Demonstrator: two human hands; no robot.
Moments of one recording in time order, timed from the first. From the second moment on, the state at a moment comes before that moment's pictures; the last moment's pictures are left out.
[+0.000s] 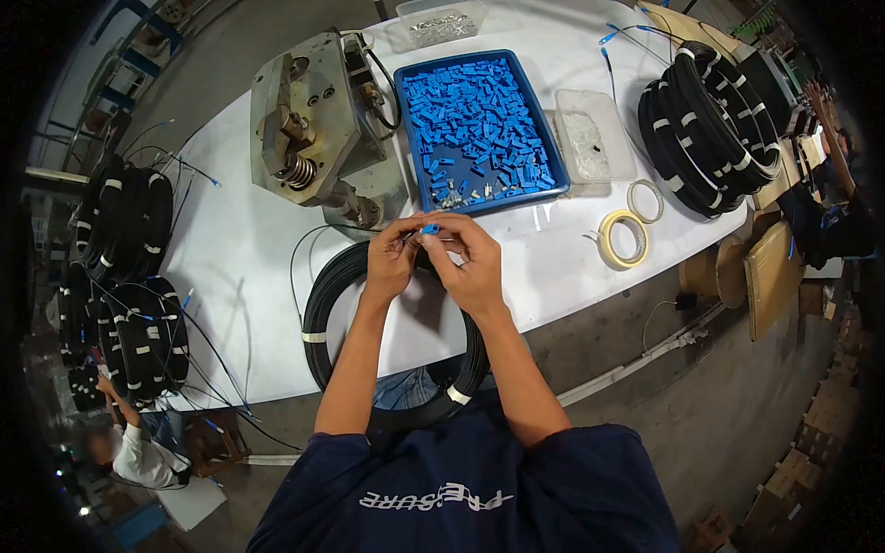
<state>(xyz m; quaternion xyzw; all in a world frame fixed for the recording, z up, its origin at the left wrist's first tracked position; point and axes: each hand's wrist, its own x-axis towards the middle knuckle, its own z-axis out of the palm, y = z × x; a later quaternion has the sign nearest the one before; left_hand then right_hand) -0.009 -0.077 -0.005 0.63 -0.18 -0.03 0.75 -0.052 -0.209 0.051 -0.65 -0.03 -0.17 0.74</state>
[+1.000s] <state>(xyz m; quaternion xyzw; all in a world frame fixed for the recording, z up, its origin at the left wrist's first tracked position) -0.010 -0.074 0.000 0.71 -0.19 -0.06 0.68 -0.046 -0.236 0.028 -0.32 0.13 0.06 0.93</state>
